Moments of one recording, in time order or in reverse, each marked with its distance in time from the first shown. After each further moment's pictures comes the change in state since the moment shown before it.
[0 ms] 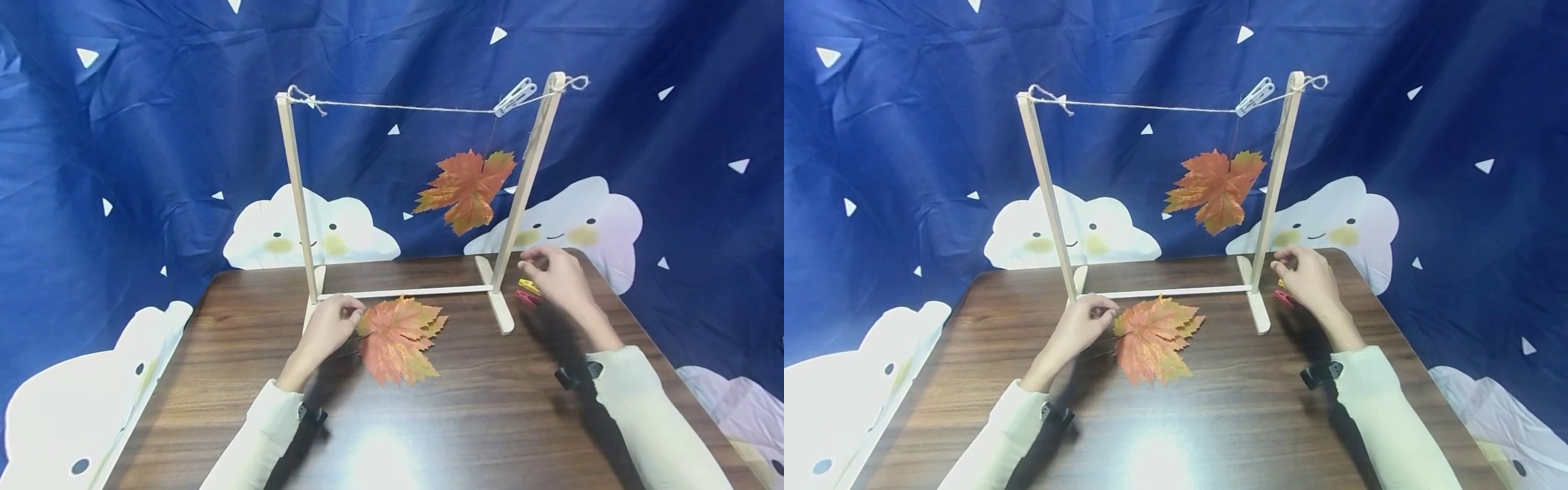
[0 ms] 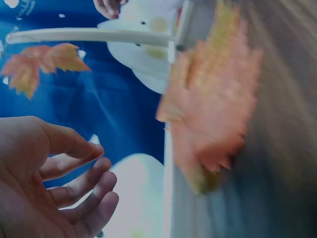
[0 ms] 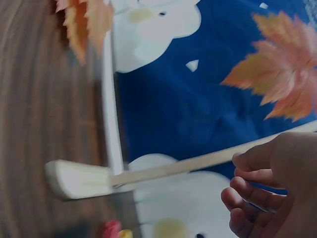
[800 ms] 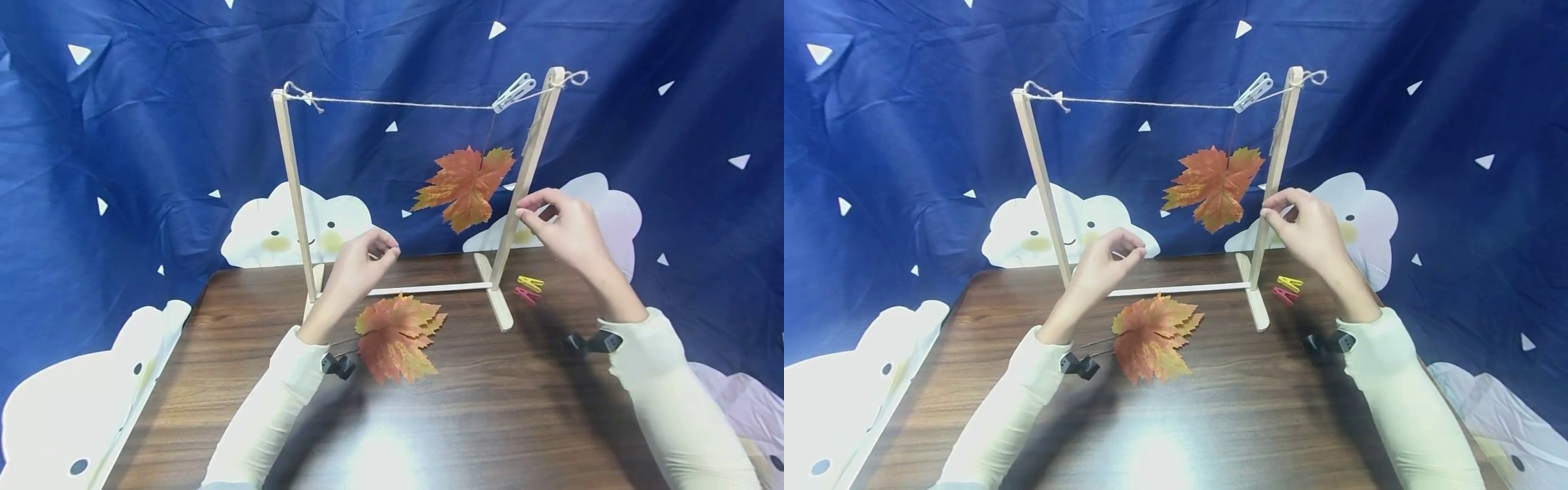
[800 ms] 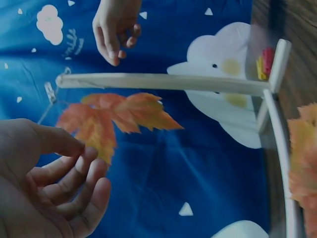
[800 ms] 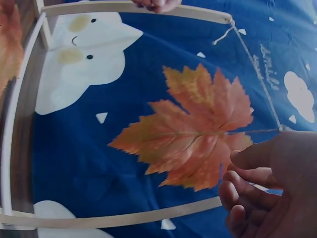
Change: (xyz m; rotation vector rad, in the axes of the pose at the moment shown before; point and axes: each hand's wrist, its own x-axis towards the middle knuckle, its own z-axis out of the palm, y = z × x) left_hand 0.061 0.106 -0.035 -0.230 0.063 0.175; right_hand 0.033 -0.088 -0.065 0.096 0.131 -0.135
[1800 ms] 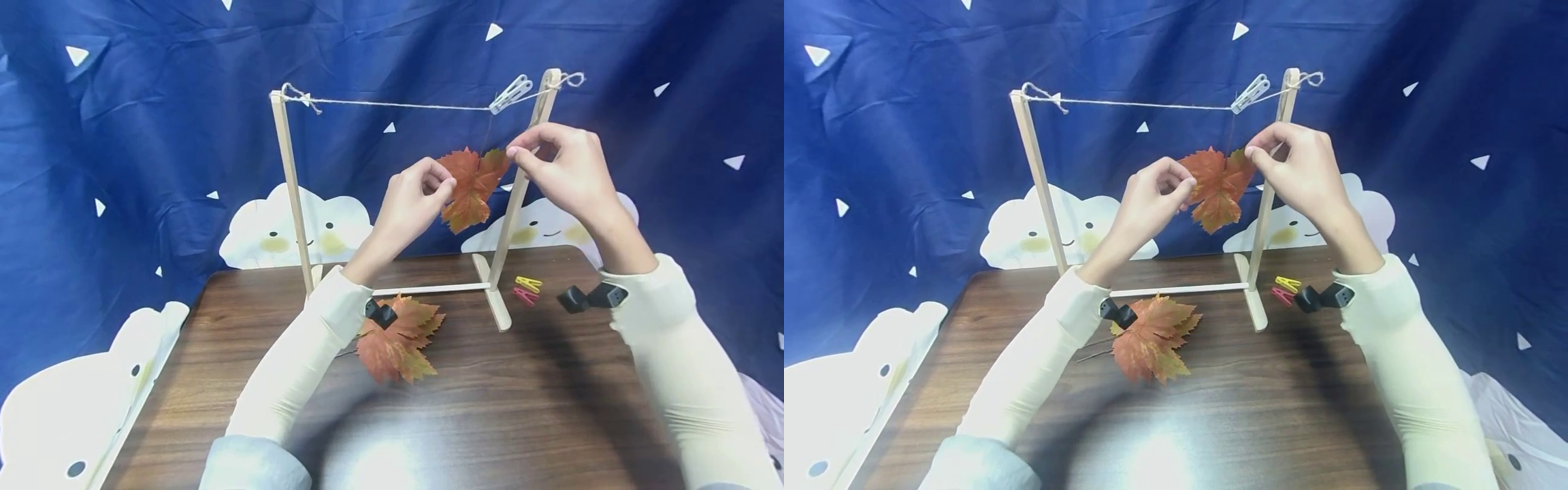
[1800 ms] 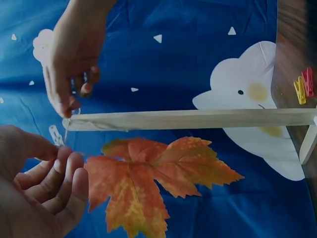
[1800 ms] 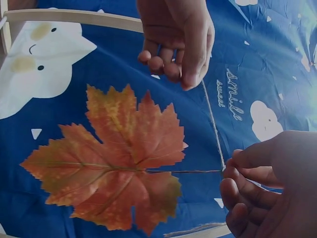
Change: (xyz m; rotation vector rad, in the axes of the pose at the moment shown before) left_hand 0.076 0.090 0.021 -0.055 0.043 0.159; right_hand 0.056 -0.064 -0.038 -0.022 0.039 -0.025
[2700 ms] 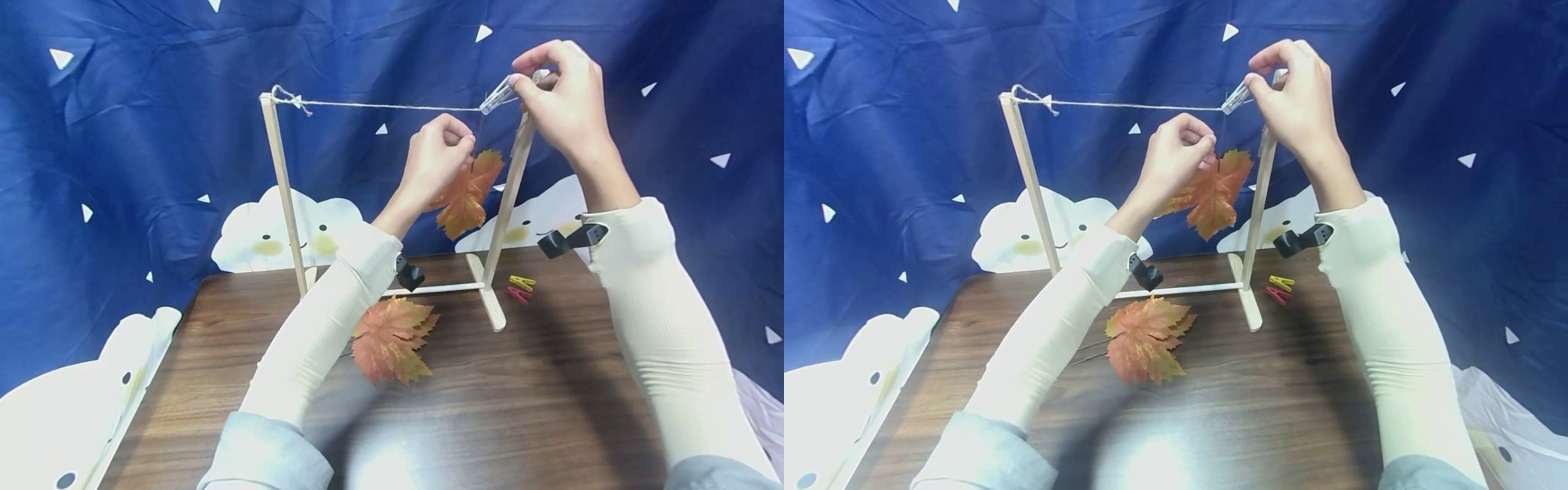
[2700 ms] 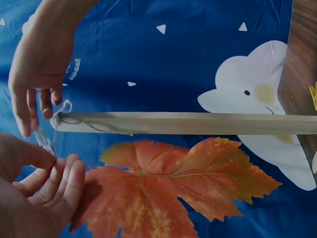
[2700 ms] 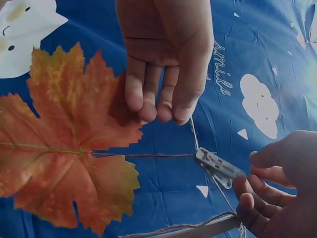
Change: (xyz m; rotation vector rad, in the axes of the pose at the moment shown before) left_hand 0.063 0.031 0.019 -0.095 0.009 -0.182; right_hand 0.064 -0.020 -0.010 0.157 0.149 0.016
